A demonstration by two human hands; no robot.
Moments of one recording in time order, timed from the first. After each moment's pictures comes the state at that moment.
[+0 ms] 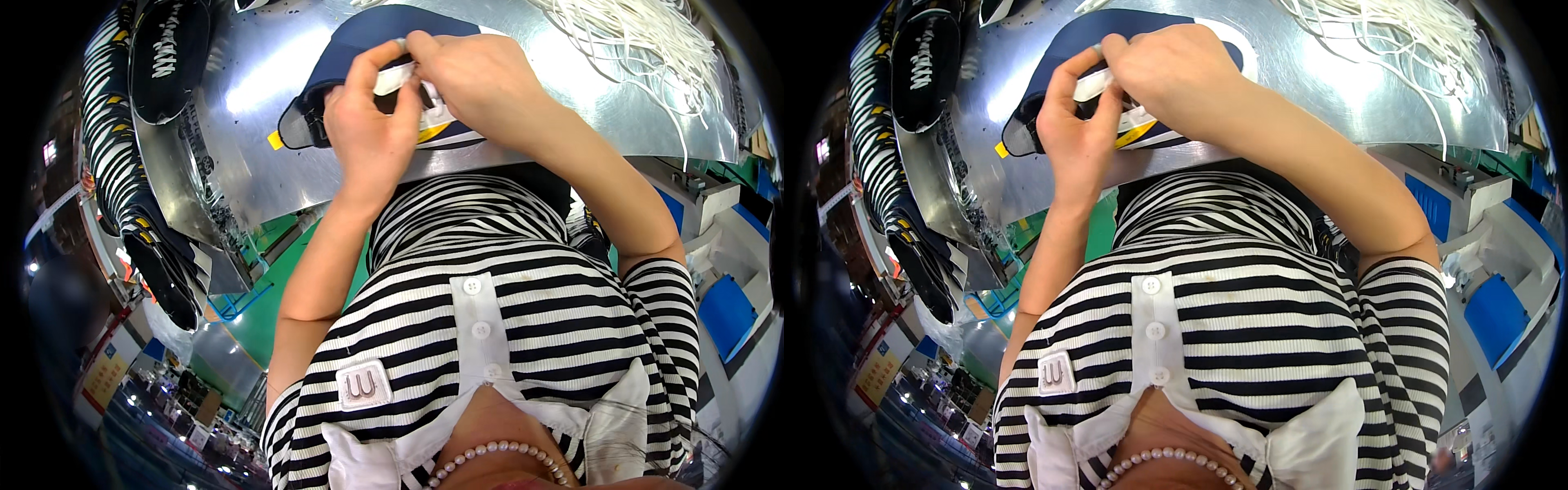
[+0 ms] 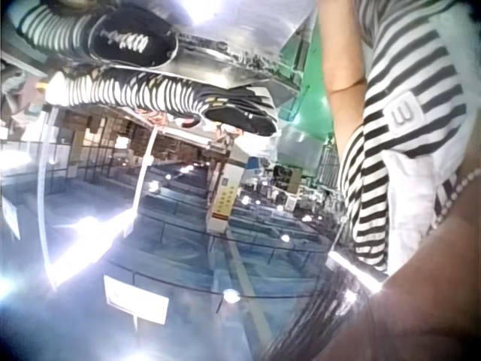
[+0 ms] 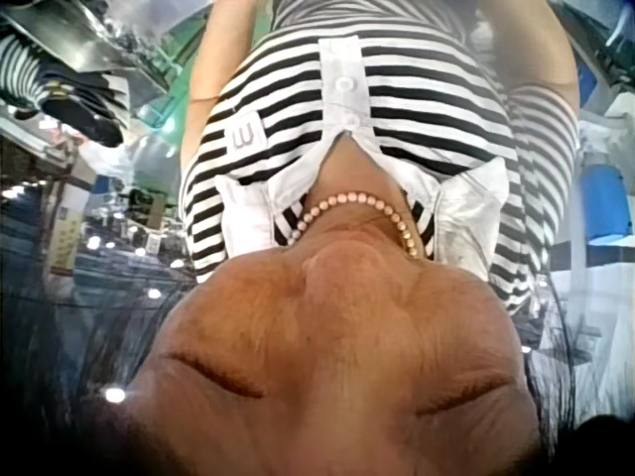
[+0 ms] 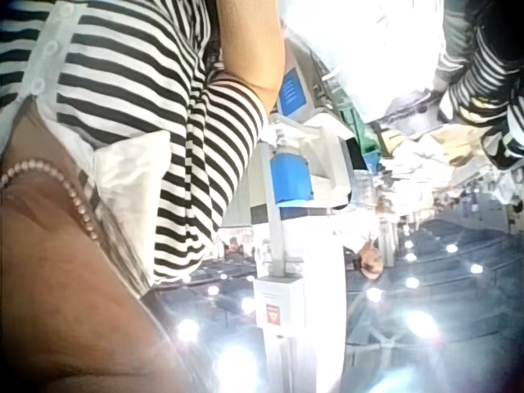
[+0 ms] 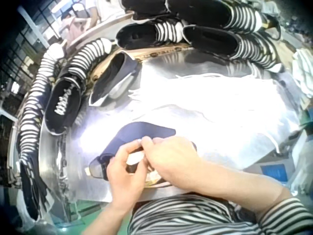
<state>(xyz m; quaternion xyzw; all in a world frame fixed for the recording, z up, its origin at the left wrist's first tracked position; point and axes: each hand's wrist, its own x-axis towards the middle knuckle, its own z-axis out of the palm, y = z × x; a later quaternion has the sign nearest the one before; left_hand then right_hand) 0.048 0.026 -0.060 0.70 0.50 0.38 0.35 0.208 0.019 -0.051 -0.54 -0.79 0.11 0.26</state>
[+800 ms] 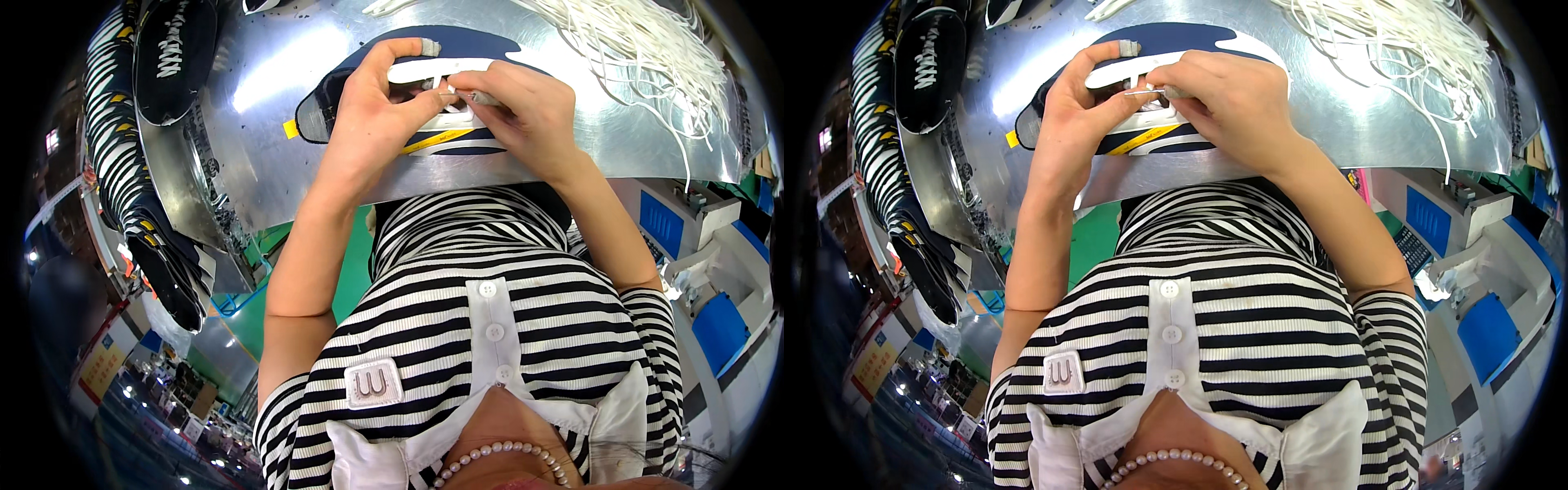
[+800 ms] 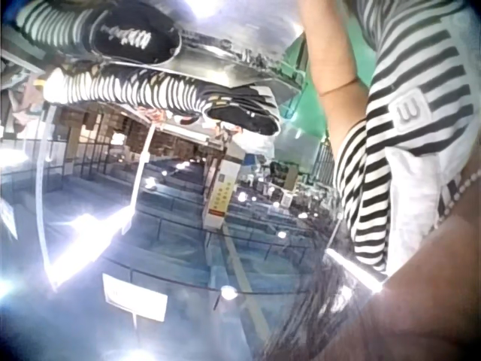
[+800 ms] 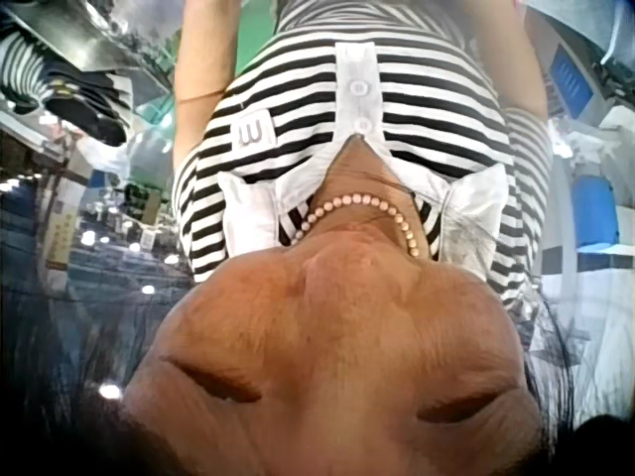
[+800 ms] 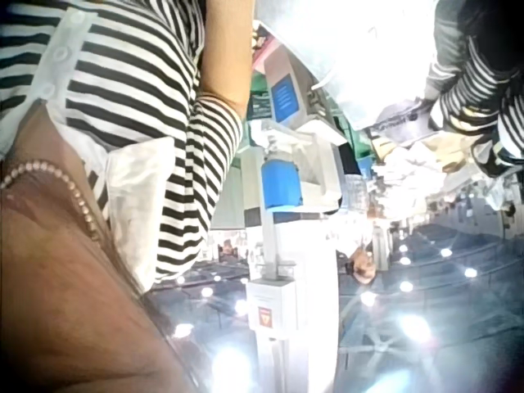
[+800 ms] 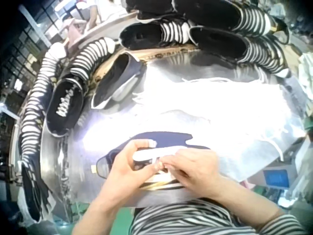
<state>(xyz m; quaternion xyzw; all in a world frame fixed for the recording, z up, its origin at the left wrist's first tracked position) 0.046 0.054 -0.029 0.56 0.47 0.25 0.64 0.227 0.000 -0.074 -0.51 -0.73 0.11 0.45</state>
